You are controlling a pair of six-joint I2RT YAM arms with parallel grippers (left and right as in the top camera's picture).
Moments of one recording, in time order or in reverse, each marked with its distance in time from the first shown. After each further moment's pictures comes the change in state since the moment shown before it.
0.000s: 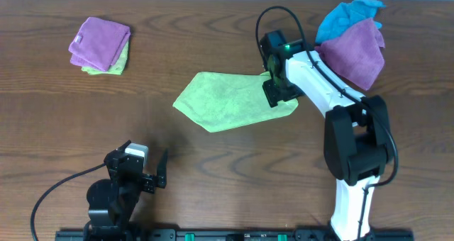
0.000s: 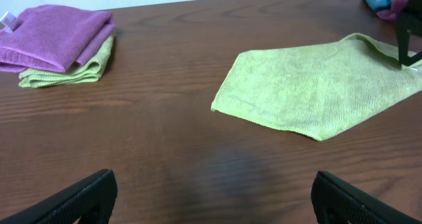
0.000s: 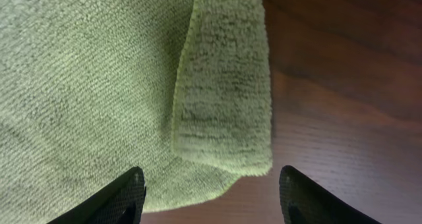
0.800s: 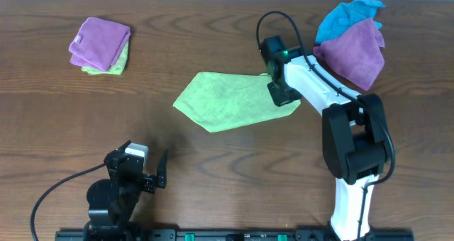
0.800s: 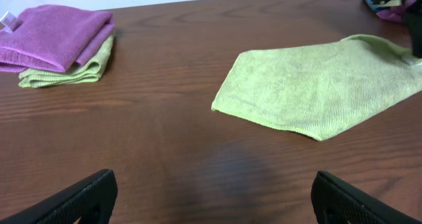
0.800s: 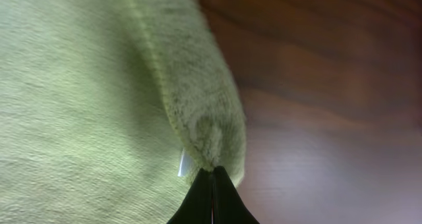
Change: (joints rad) left arm 0.000 0.000 0.000 0.000 0.000 0.000; right arm 0.000 0.004 -0.055 0.068 0.178 0.032
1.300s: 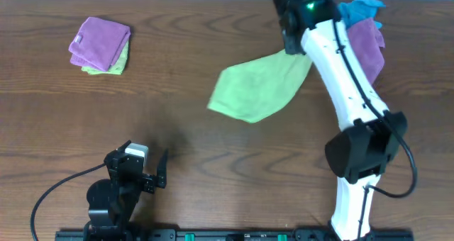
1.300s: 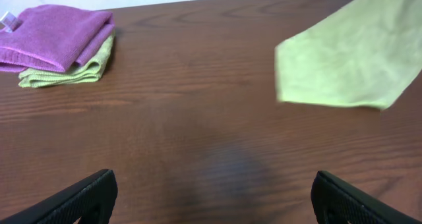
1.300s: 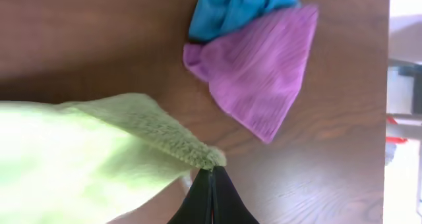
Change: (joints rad) left arm 0.000 0.000 0.000 0.000 0.000 0.000; right arm -0.021 0.000 0.649 -0.339 0.179 0.115
